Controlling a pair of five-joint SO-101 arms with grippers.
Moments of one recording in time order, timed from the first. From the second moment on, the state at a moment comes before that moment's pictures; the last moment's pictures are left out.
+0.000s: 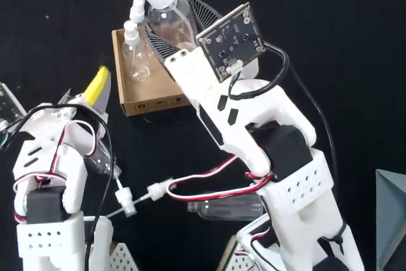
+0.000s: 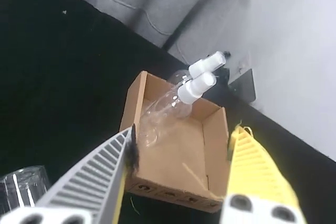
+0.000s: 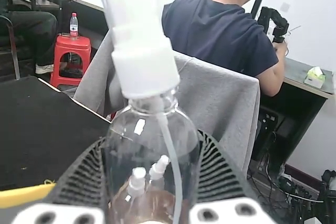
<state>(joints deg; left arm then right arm) -9.1 -77.8 56.4 48.0 30.3 -31.4 -39.0 11.1 40.0 12.8</state>
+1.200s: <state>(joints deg) -12.2 -77.9 58.2 48.0 30.4 -32.3 -52.3 43.2 19.2 12.7</state>
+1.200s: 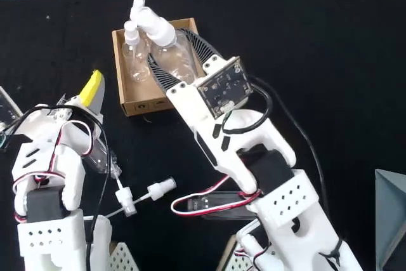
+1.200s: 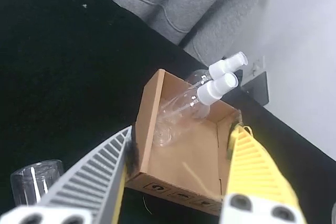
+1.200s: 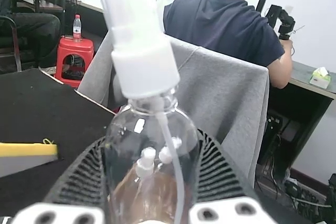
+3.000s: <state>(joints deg) -19.5 -77.9 58.2 48.0 33.0 -32.4 -7.1 53.3 -40.7 -5.9</state>
